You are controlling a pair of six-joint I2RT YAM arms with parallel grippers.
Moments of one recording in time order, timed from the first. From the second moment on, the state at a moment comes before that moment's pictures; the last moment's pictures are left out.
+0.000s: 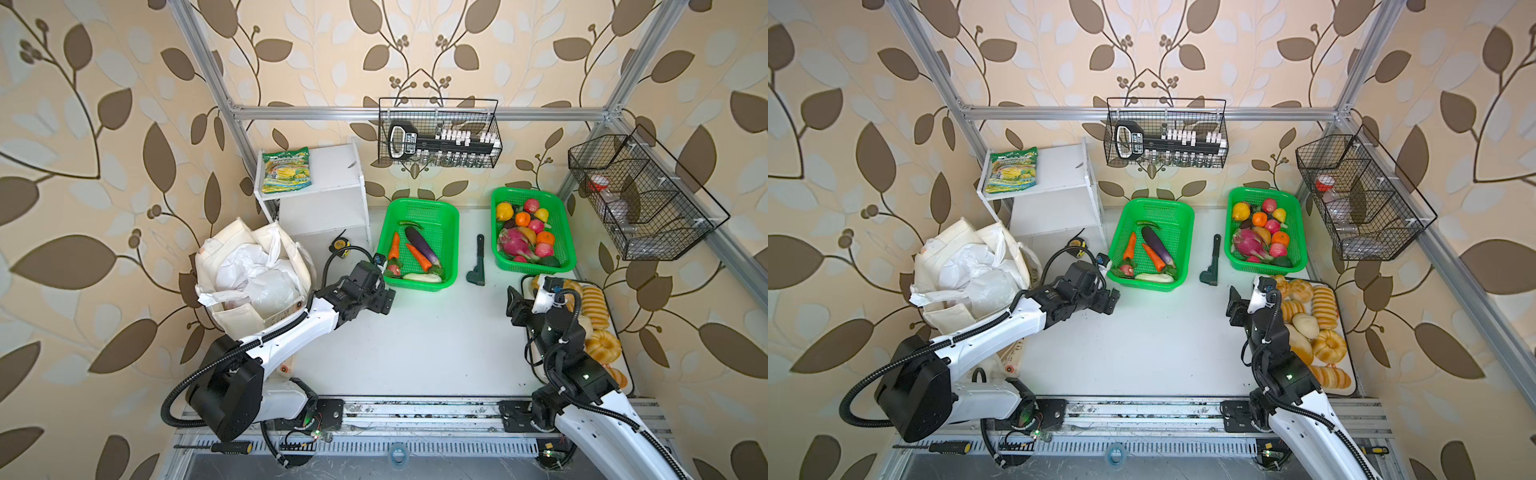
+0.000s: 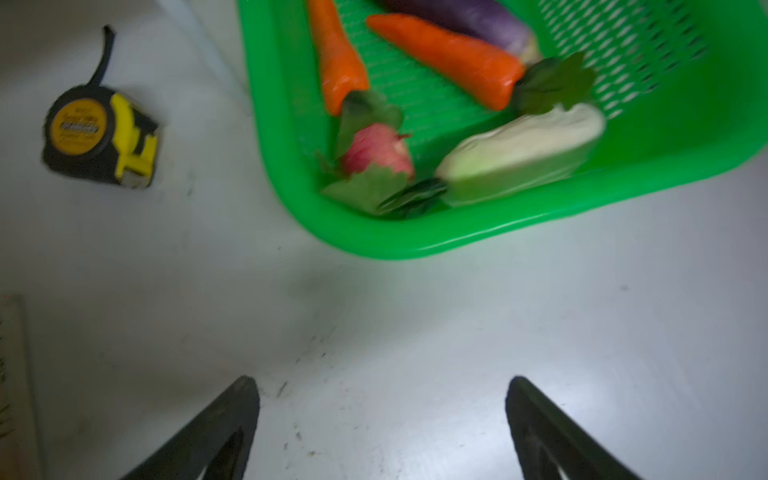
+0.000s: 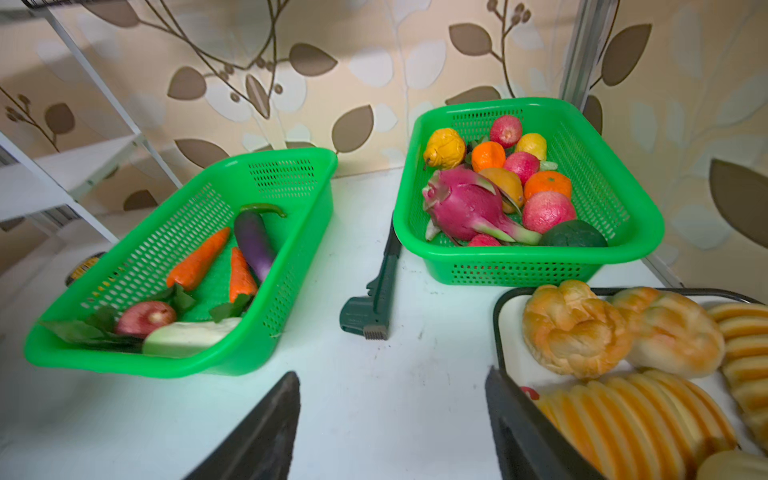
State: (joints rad) left arm -0.52 1.27 0.77 -0.35 -0.16 -0.16; right arm 0.38 0.42 0.34 -0.19 0.44 0.21
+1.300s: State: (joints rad) left arm -0.02 1.40 0.35 0.56 -0.18 -0.11; right arm 0.09 1.33 0.08 1.06 0.20 -0.04
